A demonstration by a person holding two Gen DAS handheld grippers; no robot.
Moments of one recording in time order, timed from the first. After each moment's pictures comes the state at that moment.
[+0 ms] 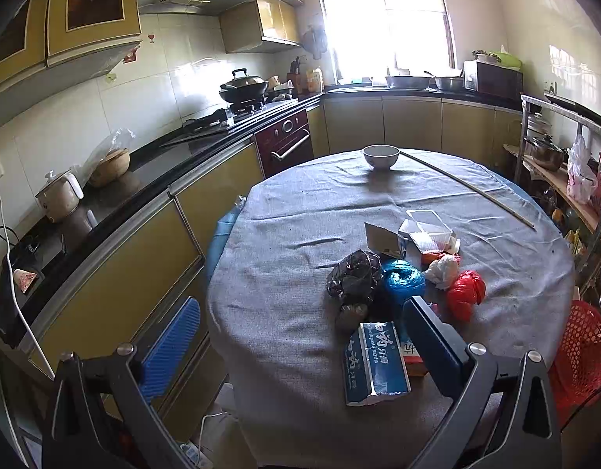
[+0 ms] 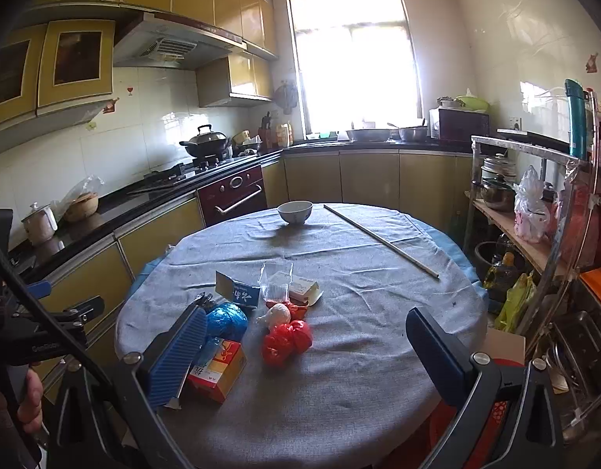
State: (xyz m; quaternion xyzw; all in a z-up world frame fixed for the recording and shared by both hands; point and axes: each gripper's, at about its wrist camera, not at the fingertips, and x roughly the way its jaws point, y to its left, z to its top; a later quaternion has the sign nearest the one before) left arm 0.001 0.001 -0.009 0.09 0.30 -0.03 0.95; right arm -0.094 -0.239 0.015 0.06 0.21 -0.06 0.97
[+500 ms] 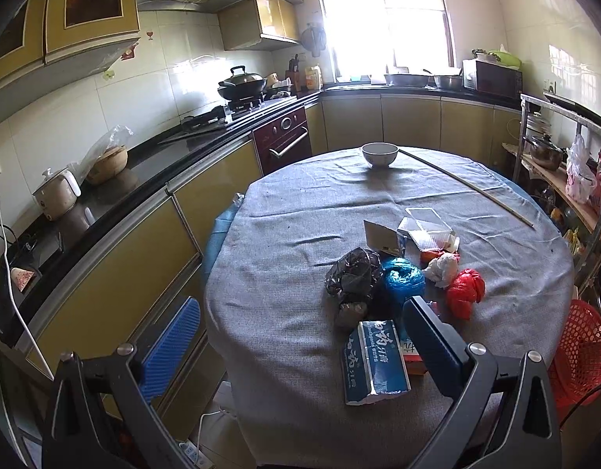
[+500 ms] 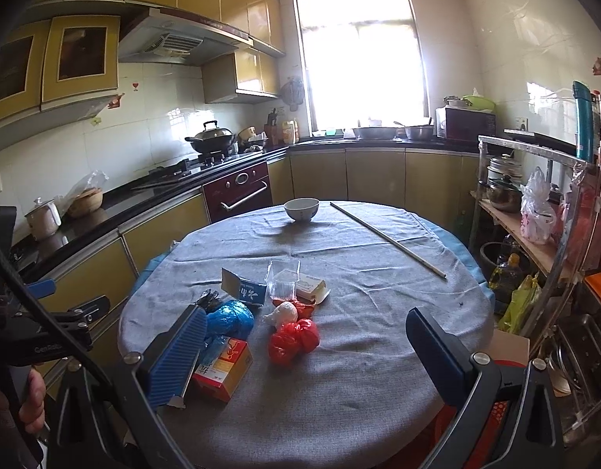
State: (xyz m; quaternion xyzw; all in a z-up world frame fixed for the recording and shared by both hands) left arm 0.003 0.001 -0.004 0.09 0.30 -0.03 0.95; right arm -0.088 -0.231 0.013 0.05 0.22 -0.06 0.97
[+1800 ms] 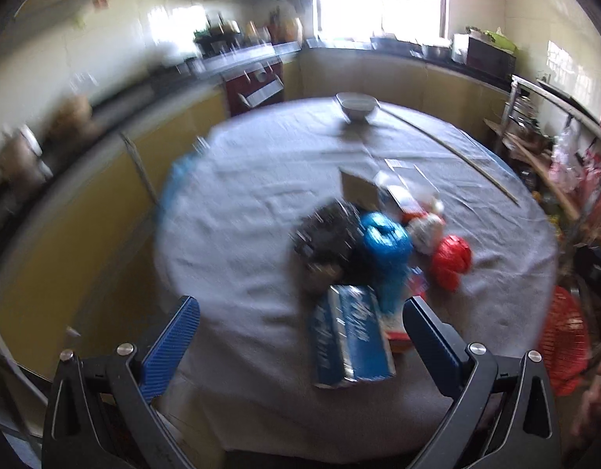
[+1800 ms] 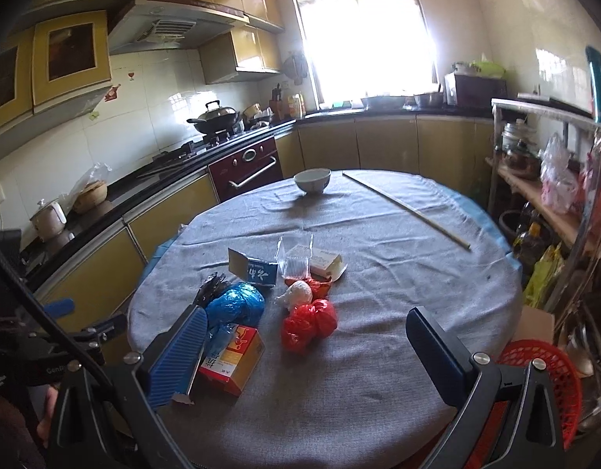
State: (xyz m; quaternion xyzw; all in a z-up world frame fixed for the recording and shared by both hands) left arm 0.045 -0.001 -0.052 0.01 0.40 -0.11 0.91; right arm -0.040 -0.249 -0.018 0.12 0.27 -0.02 0.96
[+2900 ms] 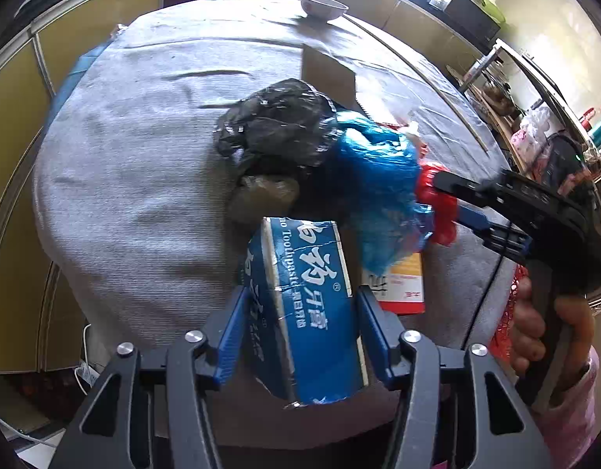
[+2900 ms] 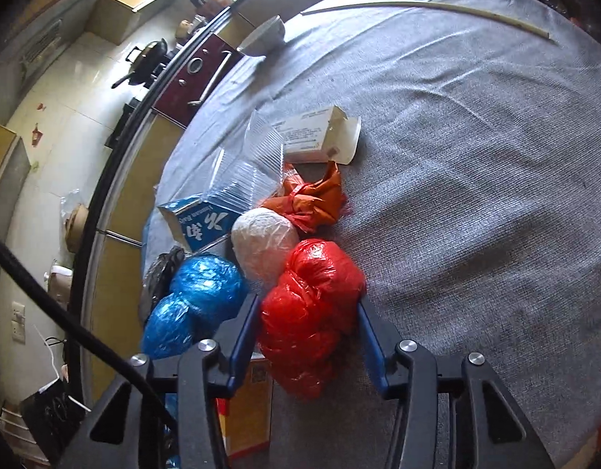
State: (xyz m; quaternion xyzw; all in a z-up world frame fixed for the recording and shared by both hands) left arm 0.100 0.003 -0.131 -0.03 0.57 -0.20 0.80; right arm 0.111 -0.289 -0.157 0.35 0.47 0.04 0.81
